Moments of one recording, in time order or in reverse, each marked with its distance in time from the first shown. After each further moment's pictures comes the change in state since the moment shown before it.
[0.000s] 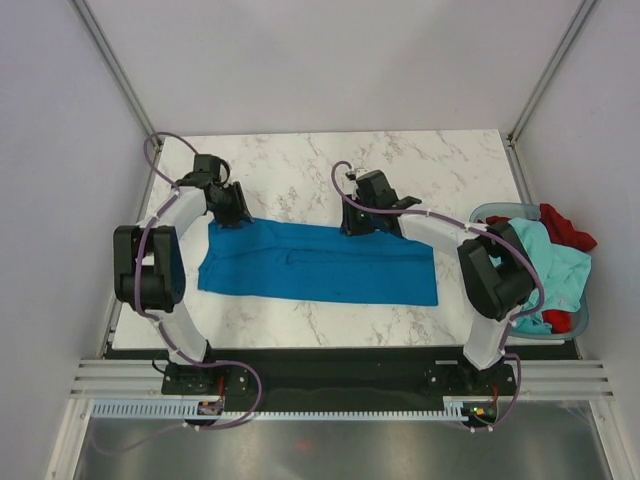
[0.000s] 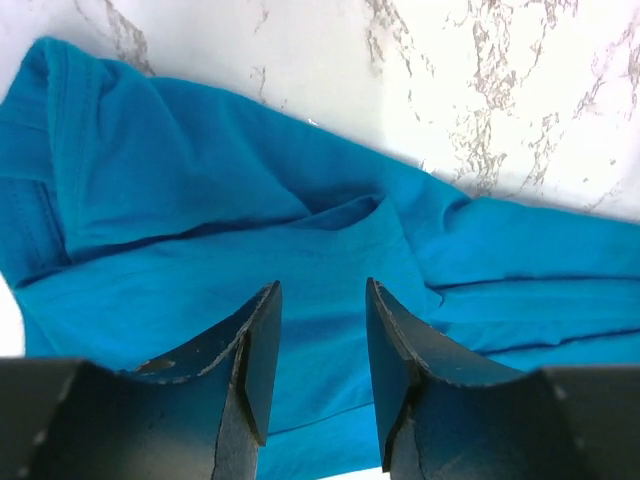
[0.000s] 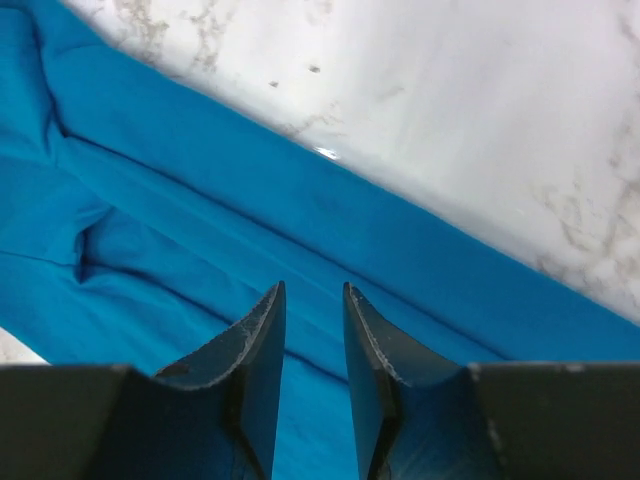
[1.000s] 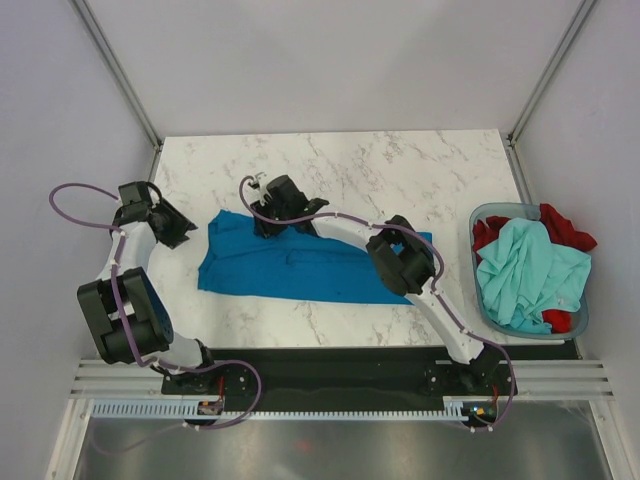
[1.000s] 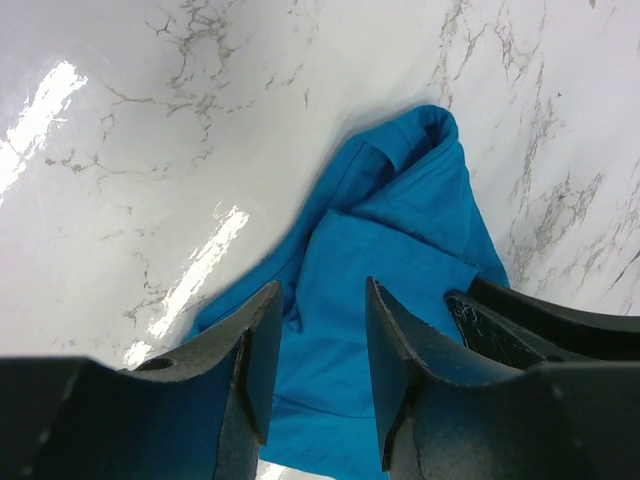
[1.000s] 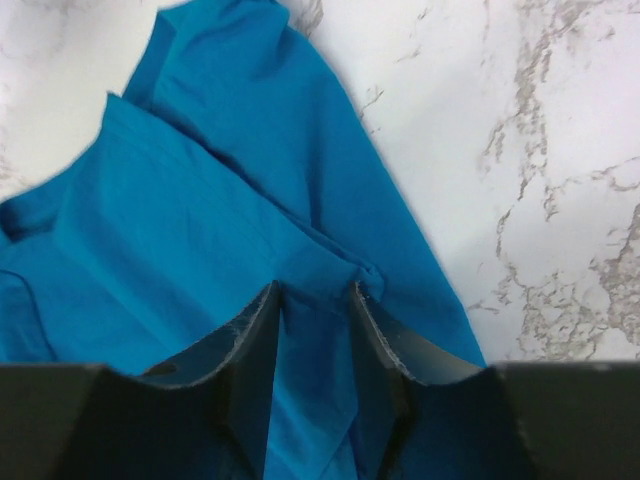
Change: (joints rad) left arm 0.373 -0.322 -0.281 0.098 -0.045 -0.225; right arm 0.277 0.703 0.830 0.073 -0.106 -0.128
